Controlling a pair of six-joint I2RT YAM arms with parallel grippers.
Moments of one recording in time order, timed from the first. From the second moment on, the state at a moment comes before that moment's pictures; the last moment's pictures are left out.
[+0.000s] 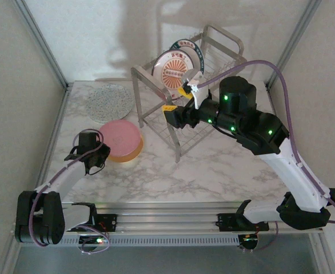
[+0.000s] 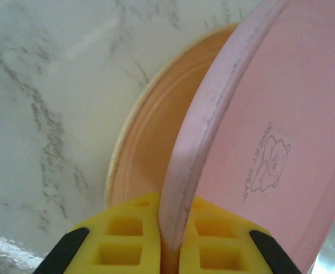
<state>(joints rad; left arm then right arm) -0.01 1.19 0.54 -0.27 0.09 -1.10 0.90 1.30 1.86 -0.77 -0.10 -0.06</state>
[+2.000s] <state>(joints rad) -0.06 1.07 1.18 -0.58 0.00 -1.01 0.55 1.42 2.09 -0.78 0.13 -0.01</state>
